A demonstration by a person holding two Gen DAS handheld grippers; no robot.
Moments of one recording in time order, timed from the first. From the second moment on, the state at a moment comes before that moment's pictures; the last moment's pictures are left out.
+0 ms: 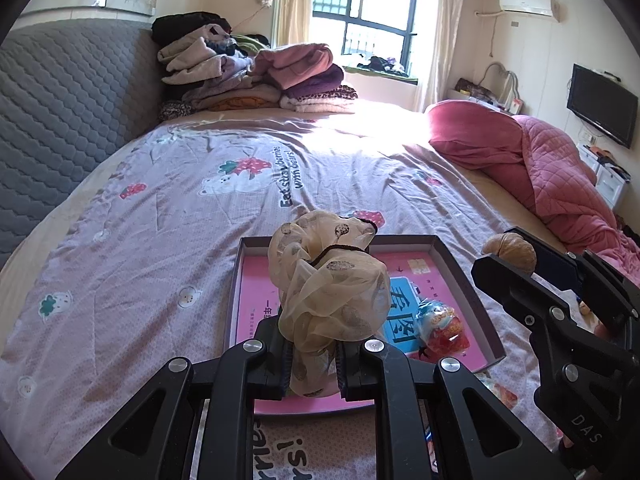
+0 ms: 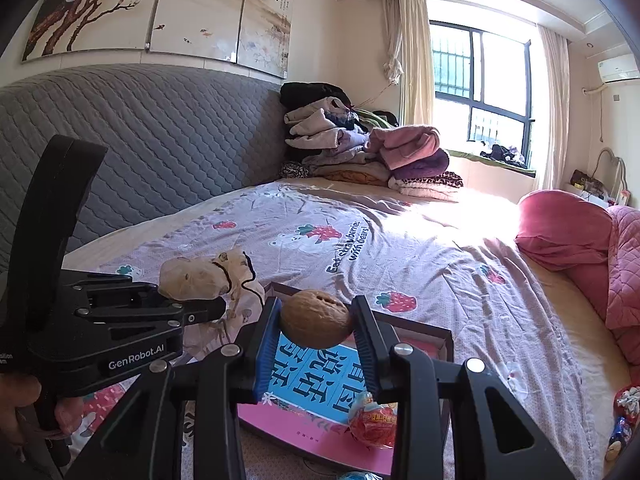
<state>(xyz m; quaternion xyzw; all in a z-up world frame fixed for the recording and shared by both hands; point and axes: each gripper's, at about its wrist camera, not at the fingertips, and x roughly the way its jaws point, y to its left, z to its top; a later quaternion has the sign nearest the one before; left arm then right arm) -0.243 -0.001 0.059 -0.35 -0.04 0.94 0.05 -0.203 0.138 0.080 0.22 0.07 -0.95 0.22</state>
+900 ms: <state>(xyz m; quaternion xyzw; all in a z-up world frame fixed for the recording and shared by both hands) -0.273 -0.013 0.000 -0.39 -0.03 0.92 0.03 -0.246 0.117 0.013 0.30 0.07 -0.93 0.21</state>
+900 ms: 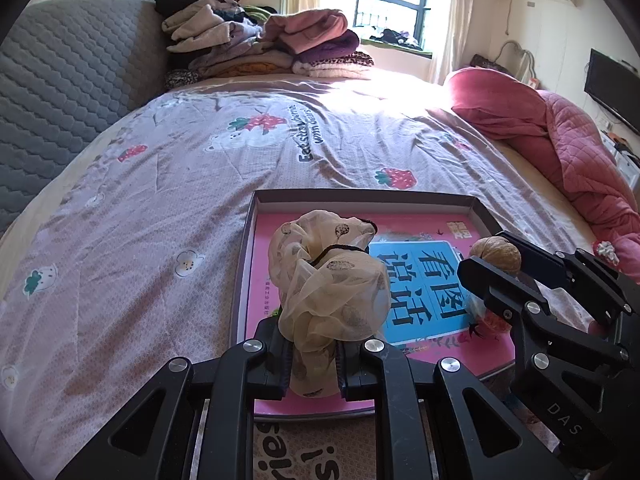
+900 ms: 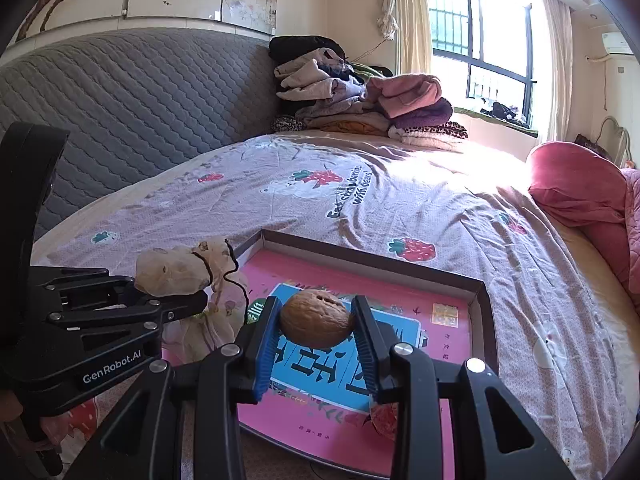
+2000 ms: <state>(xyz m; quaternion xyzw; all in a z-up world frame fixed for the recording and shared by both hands) -0.328 -0.007 -0.045 -0.46 -0.01 0.89 0.03 -0.265 0.100 -0.042 0.38 0.14 -0.89 0.20</state>
